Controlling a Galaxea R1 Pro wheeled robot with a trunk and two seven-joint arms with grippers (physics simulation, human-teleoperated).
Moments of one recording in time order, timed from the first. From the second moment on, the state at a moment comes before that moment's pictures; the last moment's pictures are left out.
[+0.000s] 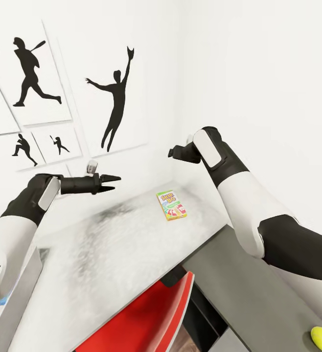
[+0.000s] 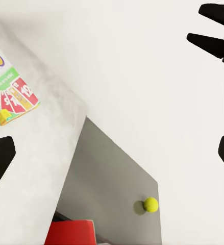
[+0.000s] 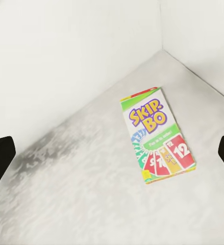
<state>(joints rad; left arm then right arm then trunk) -1.19 0.28 -0.10 -0.71 0.44 1.04 -0.99 -1.49 0.17 0.19 -0.66 -0.72 0.92 -0.48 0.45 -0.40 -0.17</state>
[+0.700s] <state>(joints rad) -1.32 0.26 -0.10 -0.53 0.44 1.04 -0.99 -1.49 0.17 0.19 -0.64 -0.75 0.92 -0.48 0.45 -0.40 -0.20</state>
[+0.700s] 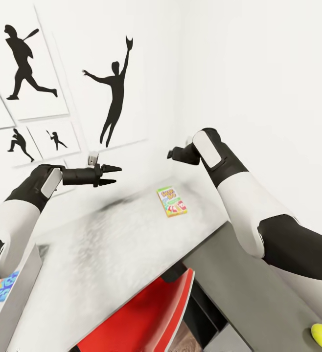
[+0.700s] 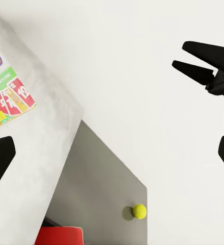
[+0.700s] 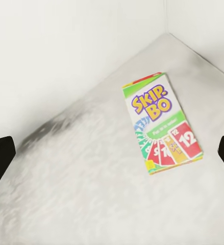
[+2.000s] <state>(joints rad) -1.32 0.23 -0.11 -0.53 0.44 1.04 -1.00 -1.49 0.17 0.19 -0.48 -0.74 0.74 -0.48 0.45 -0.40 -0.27</state>
